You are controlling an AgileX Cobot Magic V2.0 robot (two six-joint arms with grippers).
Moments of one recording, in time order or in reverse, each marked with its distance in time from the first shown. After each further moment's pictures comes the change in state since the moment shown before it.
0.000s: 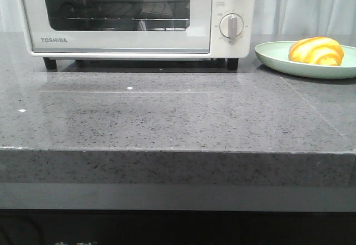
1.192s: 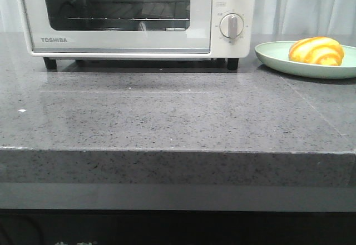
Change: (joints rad) left arm 0.013 0.245 -0.105 0.013 -0.159 0.000; right arm 0.000 0.002 0.000 0.000 0.000 0.000
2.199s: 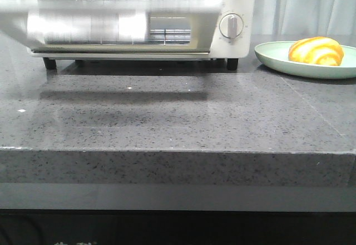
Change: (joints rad) left arm -0.041 -0.150 -0.004 -0.151 0.563 0.000; right arm 0.000 0.000 0.000 0.000 0.000 0.000
